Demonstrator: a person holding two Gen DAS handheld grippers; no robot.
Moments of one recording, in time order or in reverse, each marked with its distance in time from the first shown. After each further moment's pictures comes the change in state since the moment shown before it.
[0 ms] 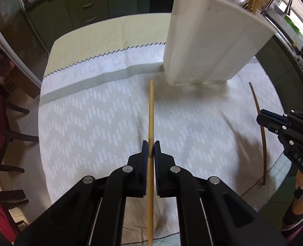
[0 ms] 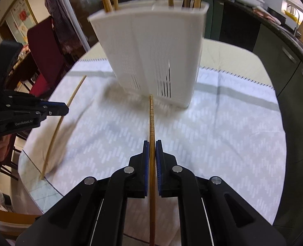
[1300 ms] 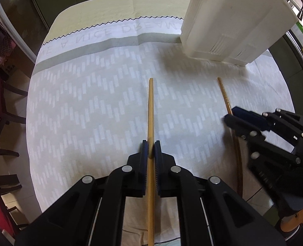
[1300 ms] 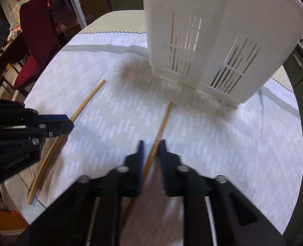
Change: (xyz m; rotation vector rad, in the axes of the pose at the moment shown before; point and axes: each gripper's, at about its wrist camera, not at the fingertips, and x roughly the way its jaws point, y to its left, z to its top) left arm 0.046 0.016 -0.043 -0.082 0.076 -0.001; right arm 0.096 0.076 0.016 -0.062 0.132 -0.083
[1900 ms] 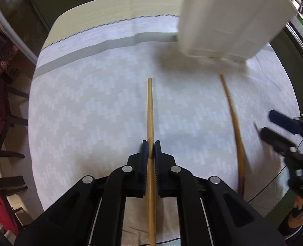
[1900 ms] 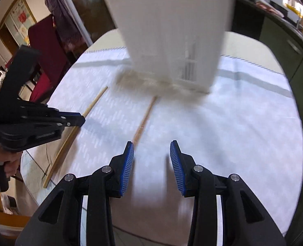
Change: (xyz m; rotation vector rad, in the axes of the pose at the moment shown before) left arm 0.002 -0.017 0.004 0.012 0.004 0.039; right arm -0.043 -0.039 -0.035 0.075 -0.082 0.107
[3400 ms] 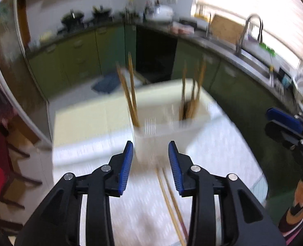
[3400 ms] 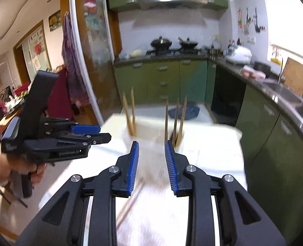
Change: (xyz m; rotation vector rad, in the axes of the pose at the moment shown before) left arm -0.167 -0.060 0.048 0.137 -0.392 -0.072; right arm -0.195 -0.018 0.047 -0.059 -0.446 -0.025
